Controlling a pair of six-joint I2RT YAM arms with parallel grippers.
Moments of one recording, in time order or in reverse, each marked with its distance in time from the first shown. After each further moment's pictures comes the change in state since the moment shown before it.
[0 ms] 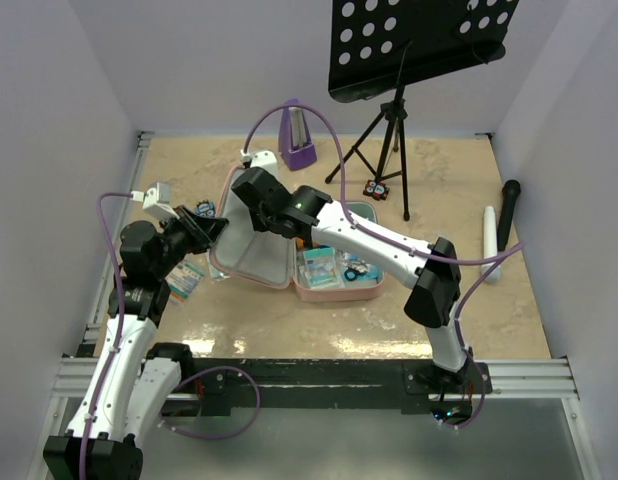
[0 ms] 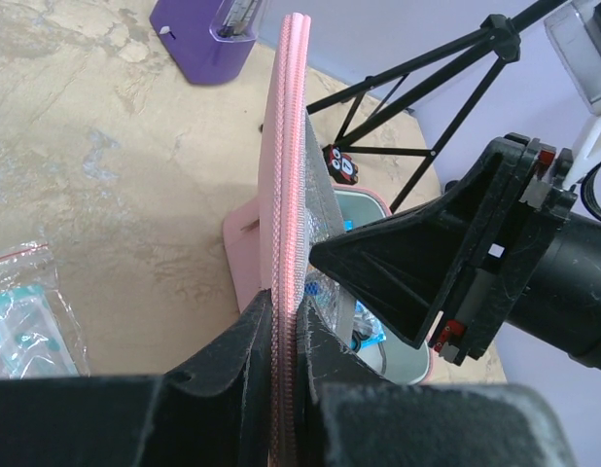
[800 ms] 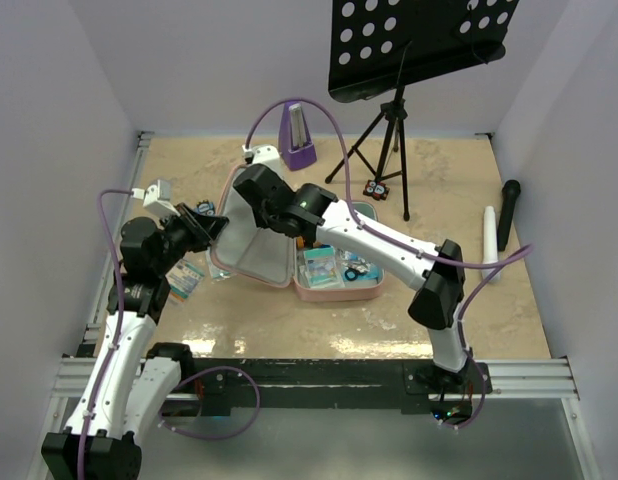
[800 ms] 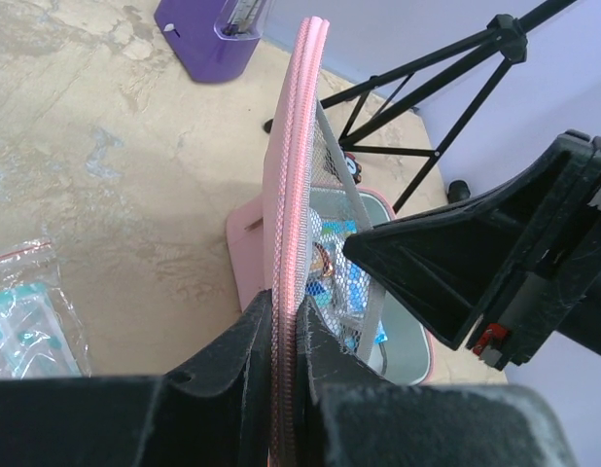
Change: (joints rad) left arm -0.006 0.024 0.028 -0.024 -0.016 0.001; right arm 0.009 -0.021 0.026 -0.035 0.058 -0.015
